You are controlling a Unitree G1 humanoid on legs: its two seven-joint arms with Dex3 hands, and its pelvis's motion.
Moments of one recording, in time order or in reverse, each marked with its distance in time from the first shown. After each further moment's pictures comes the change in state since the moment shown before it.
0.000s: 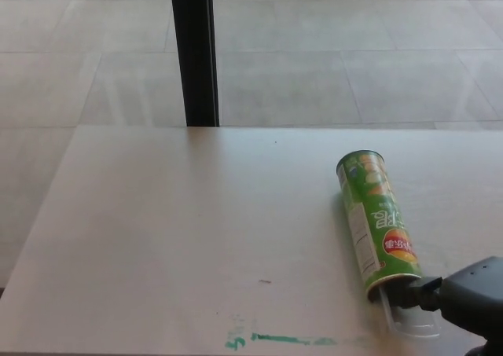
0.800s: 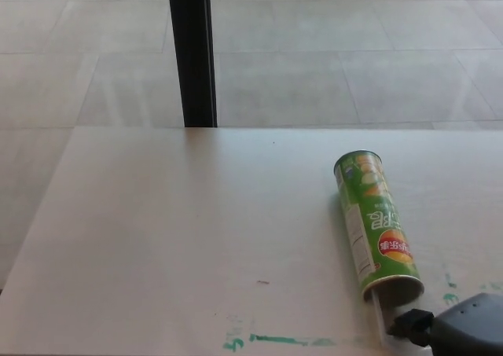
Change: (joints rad) left_arm 0.006 0.001 -0.007 0.000 0.001 0.000 0.001; right_arm 0.121 0.019 0.035 -0.060 -0.067 0.004 -0.077
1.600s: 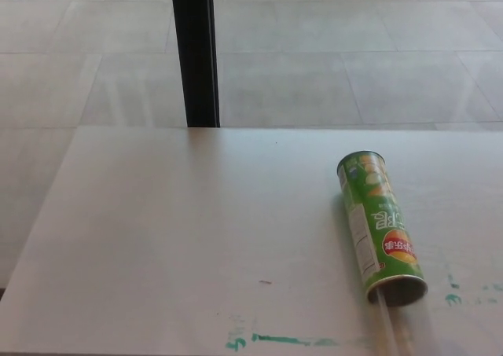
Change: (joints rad) left_arm 0.004 0.002 0.004 0.001 0.000 0.000 0.001; right_arm 0.278 -0.080 -0.142 -0.169 0.077 -0.052 0.033
